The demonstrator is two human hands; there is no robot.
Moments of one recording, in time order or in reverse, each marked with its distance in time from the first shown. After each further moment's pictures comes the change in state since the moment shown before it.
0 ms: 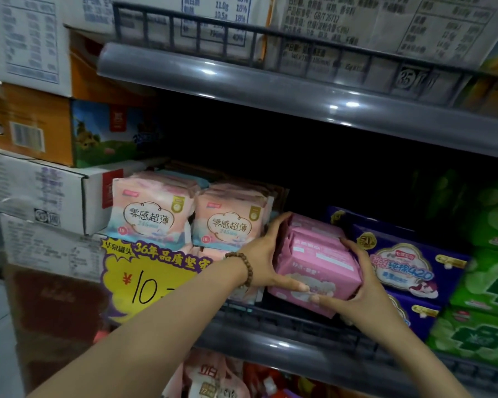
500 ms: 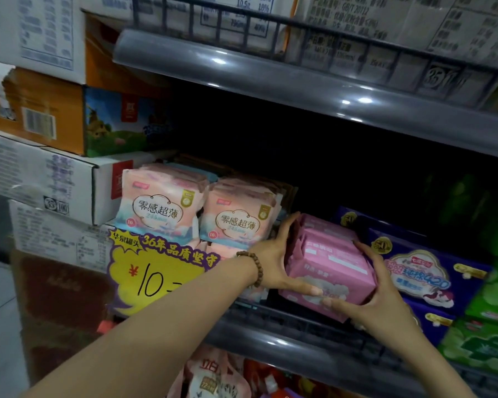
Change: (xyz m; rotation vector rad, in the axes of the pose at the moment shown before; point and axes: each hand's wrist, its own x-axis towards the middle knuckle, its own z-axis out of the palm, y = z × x) left_hand -0.001 0.004 0.001 0.118 -0.075 -0.061; right_hand -0.002 0.001 -0.006 -0.062 0.003 -0.001
